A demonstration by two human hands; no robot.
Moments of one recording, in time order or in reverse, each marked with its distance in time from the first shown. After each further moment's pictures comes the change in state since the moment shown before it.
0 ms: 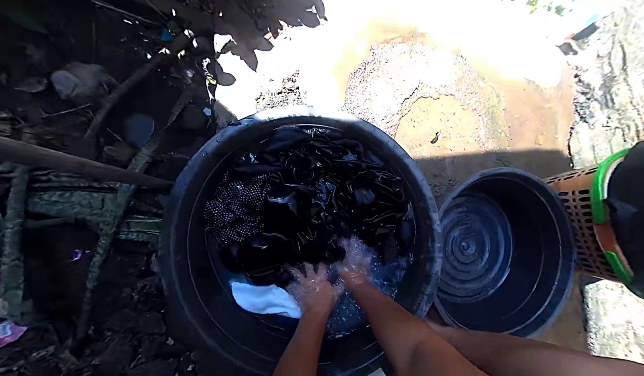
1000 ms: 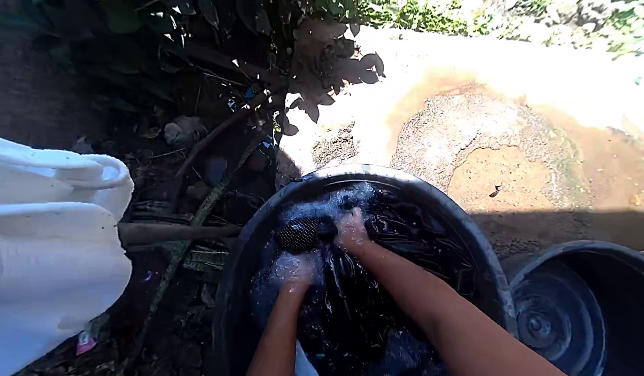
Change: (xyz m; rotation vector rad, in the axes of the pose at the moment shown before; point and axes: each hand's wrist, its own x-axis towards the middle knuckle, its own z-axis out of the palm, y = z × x) left_hand 0.101 -0.071 -0.169 -0.221 0.207 -0.096; right_hand 0.120 -0.183 -0.139 -0.317 0.029 -0.512
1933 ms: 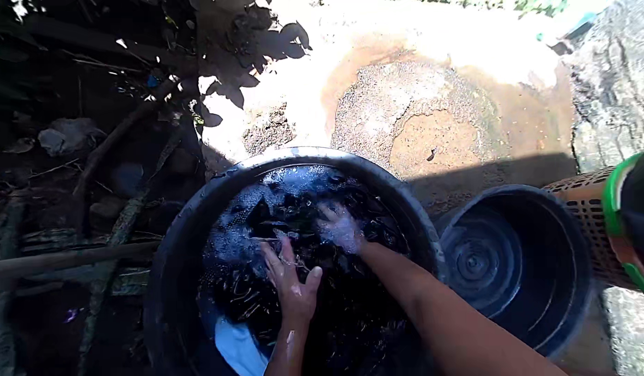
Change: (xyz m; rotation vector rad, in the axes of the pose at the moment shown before) left_hand -0.068 0.048 0.069 -0.528 0.456 0.563; right_hand -0.062 0.123 0.060 0.264 0.428 -0.208
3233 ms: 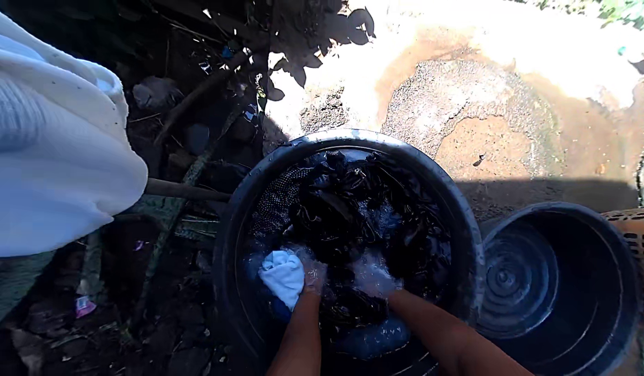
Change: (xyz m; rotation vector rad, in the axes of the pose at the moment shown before) left_hand -0.035 -0.062 -0.012 0.486 -0.341 -0.606; right_hand -0.099 -0.094 0.039 -0.107 -0.620 0.349
